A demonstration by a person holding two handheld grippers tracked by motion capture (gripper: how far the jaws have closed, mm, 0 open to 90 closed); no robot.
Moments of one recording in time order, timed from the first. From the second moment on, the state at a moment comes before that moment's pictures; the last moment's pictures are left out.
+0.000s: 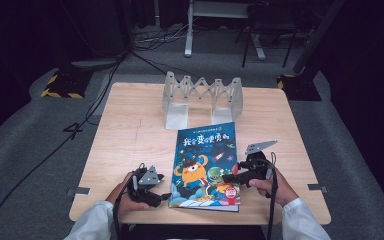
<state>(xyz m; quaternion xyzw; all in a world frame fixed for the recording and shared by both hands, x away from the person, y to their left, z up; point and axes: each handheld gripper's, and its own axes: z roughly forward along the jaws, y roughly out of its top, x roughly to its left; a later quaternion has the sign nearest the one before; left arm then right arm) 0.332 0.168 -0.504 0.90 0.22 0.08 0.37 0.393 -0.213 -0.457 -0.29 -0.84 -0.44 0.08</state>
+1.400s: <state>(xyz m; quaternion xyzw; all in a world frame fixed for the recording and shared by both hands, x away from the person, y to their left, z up) 0.352 0.174 -0.502 0.89 0.28 0.09 0.35 0.400 -0.197 -0.446 -0.22 -0.83 -0.50 0.01</state>
